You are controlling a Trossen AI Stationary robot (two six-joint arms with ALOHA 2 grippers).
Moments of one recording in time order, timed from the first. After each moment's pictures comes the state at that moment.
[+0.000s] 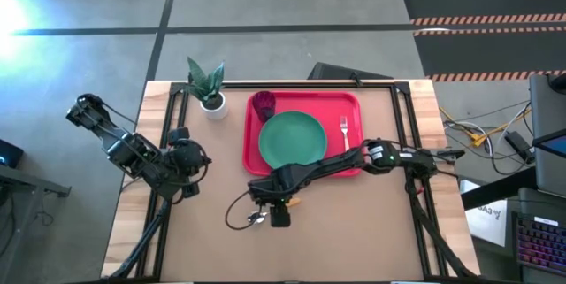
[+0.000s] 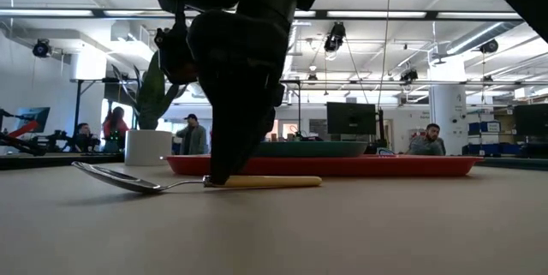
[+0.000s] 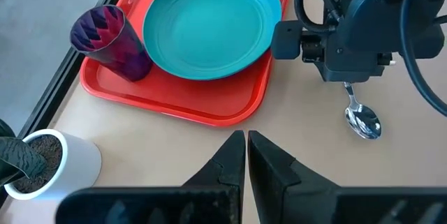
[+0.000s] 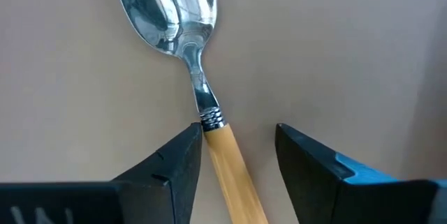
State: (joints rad) left arm -0.65 0.99 1.14 -1.25 -0.66 -0.73; right arm 0.20 2.43 2.03 -0.89 -0.20 0.16
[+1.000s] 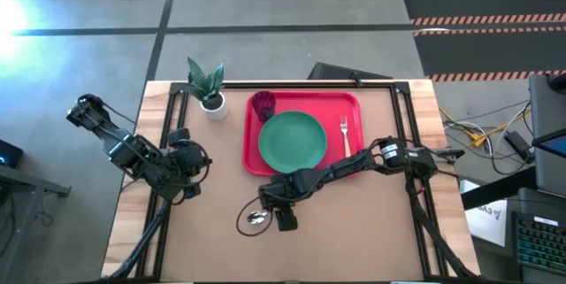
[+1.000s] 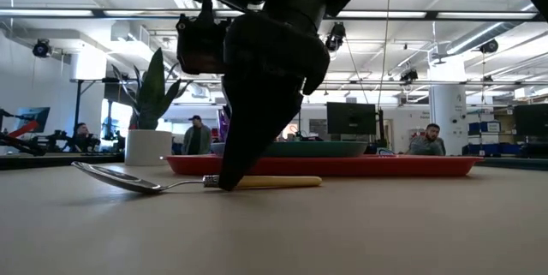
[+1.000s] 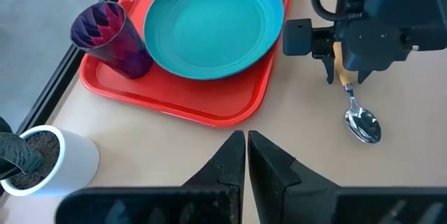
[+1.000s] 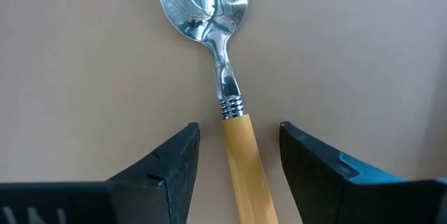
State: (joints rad) left arm -0.65 1.00 1.14 -1.24 -0.66 -0.76; right arm 0.26 2.43 1.76 -0.65 -0.15 0.10
